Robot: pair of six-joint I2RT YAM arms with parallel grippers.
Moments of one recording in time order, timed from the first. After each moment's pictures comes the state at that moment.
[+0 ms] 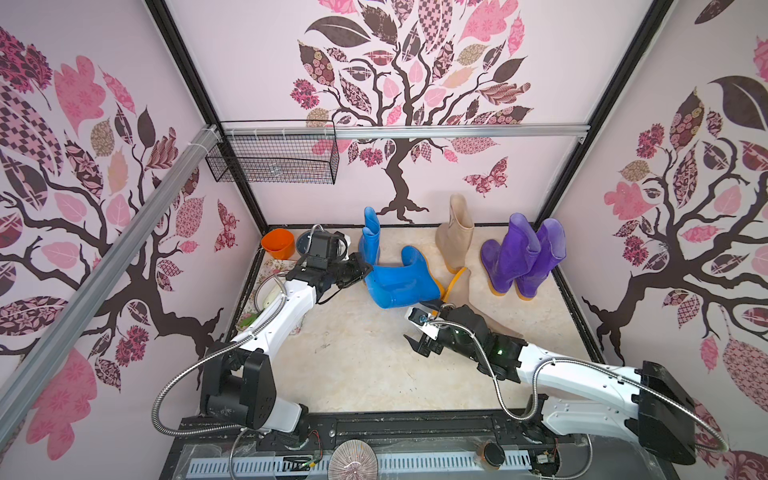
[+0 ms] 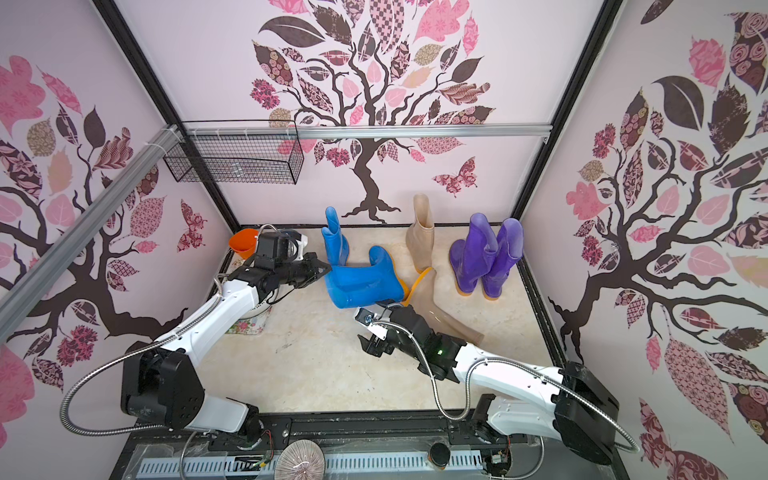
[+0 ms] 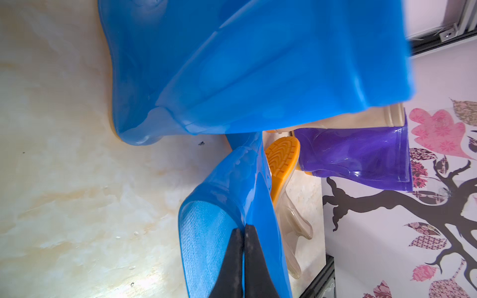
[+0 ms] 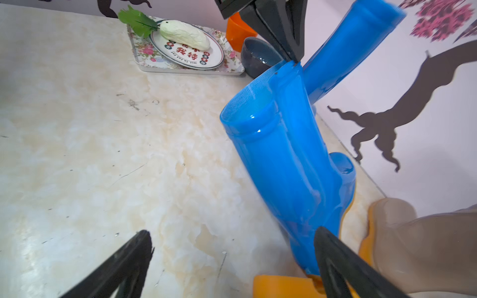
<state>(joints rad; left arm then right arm) -0.28 1.47 1.18 -0.39 0.46 -0.70 0.97 1.16 0.65 0.12 0.14 -0.39</state>
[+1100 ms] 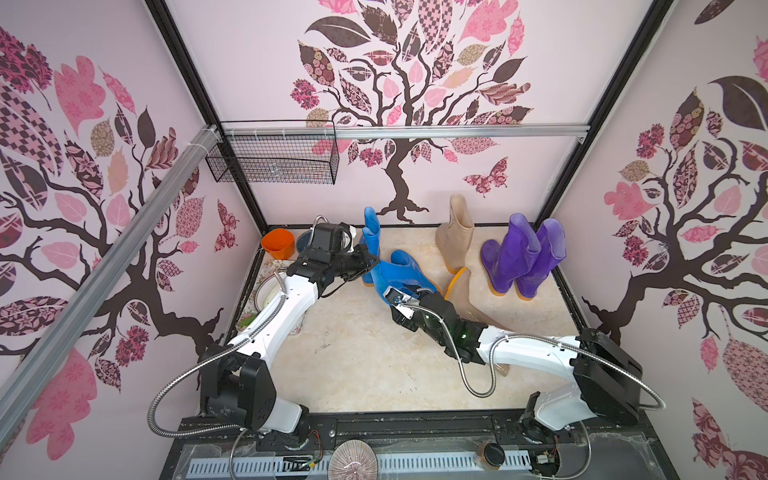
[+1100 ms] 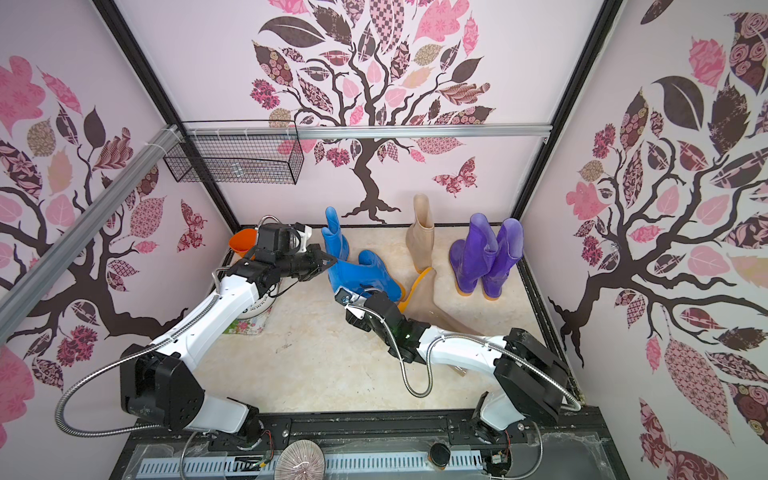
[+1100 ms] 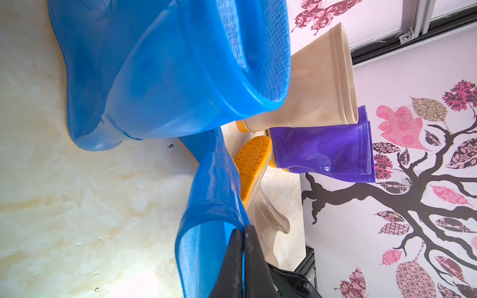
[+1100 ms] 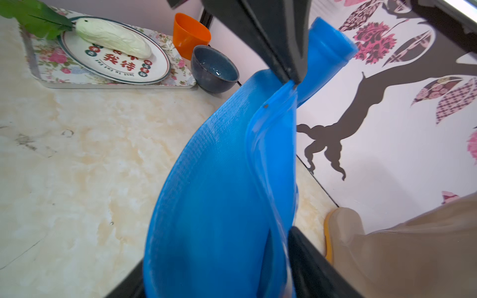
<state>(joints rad) -0.31 1.47 1.28 -0.43 0.48 -0.74 0.97 1.49 0.83 0.35 0.35 -0.40</state>
